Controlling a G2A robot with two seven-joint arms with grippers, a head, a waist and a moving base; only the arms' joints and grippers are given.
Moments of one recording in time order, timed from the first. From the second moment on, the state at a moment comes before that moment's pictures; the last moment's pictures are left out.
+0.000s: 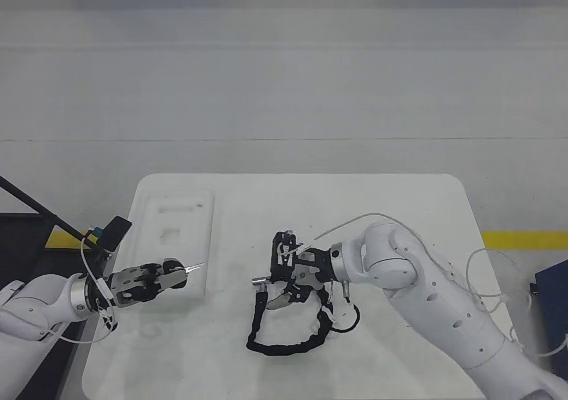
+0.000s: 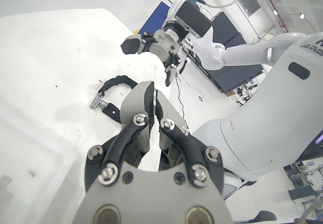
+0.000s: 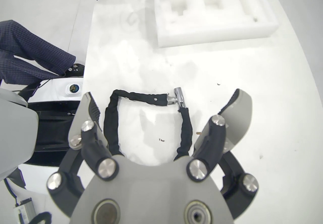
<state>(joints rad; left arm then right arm) 1.54 -0.60 -1.43 -1.61 -0.34 -1.01 -0.81 -0.86 -1.19 0.80 -1.56 -0.66 -0.79 0.83</state>
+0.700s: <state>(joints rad) 1.54 -0.60 -1.43 -1.61 -0.34 -1.01 -0.81 -0.85 -1.19 0.78 -1.44 -0.69 -0.82 0.76</state>
